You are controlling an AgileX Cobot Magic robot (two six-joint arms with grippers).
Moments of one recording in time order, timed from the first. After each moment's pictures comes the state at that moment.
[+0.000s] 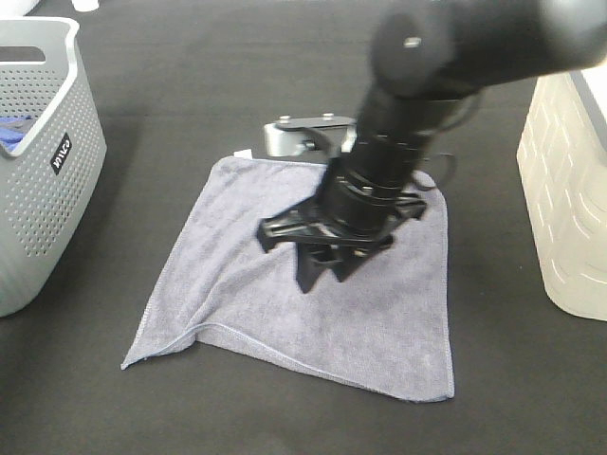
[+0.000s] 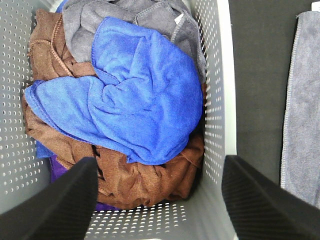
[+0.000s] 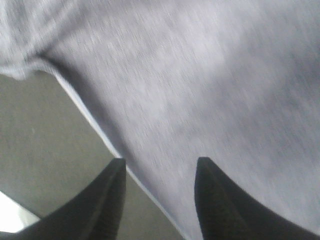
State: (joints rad) left arm 0.04 1.63 -1.65 0.00 1.21 0.06; right arm 0.66 1.91 -1.25 0.30 0.79 0.01
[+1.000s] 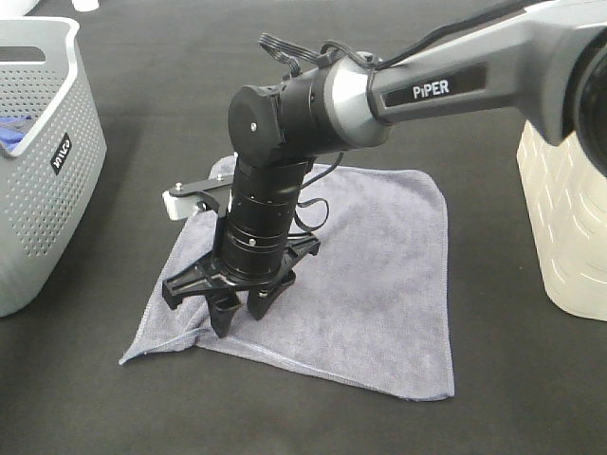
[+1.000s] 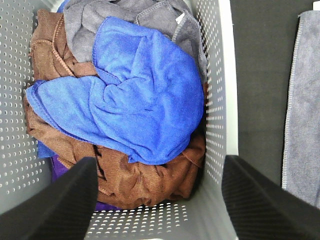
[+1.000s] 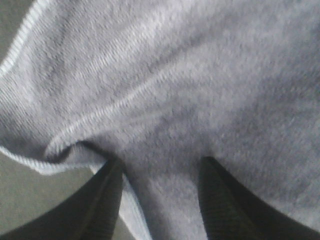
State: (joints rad) left arm 0.04 1.63 -1.65 0.00 1.21 0.06; right arm 0.80 2.28 -1.59 0.30 0.84 0.00
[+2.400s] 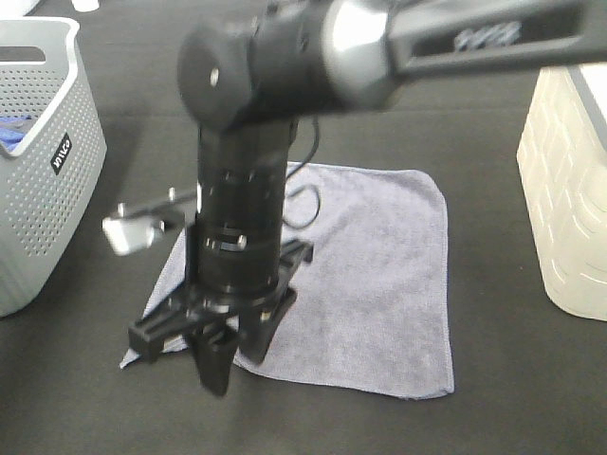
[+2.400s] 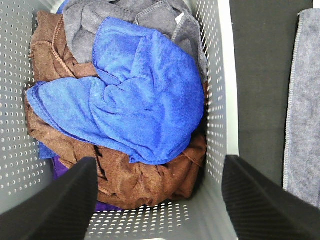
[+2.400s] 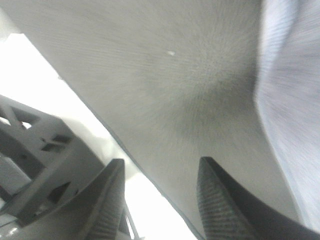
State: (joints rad) left arm 0.04 1.63 -1.65 0.00 1.21 0.07; right arm 0.92 2.12 -1.57 0.34 1.19 -0.10
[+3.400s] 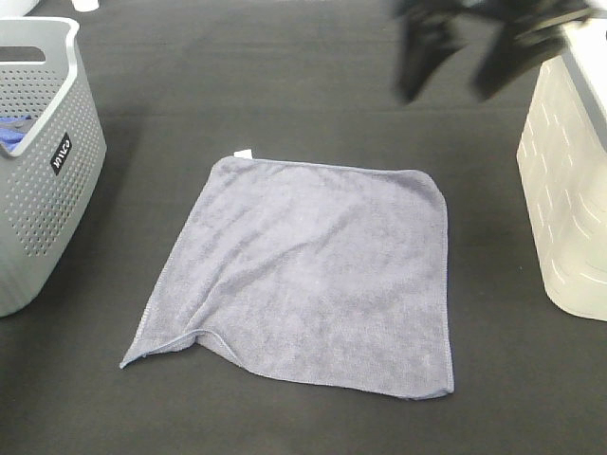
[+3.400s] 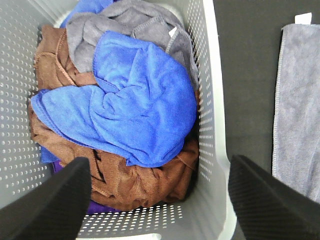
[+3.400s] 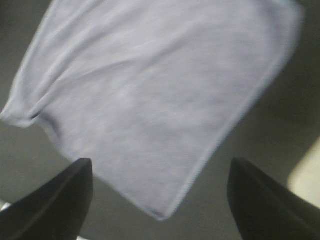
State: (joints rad) left arm 0.04 1.56 -1.65 -0.02 1.21 0.08; right arm 0.39 1.66 -1.57 0.16 1.20 0.09
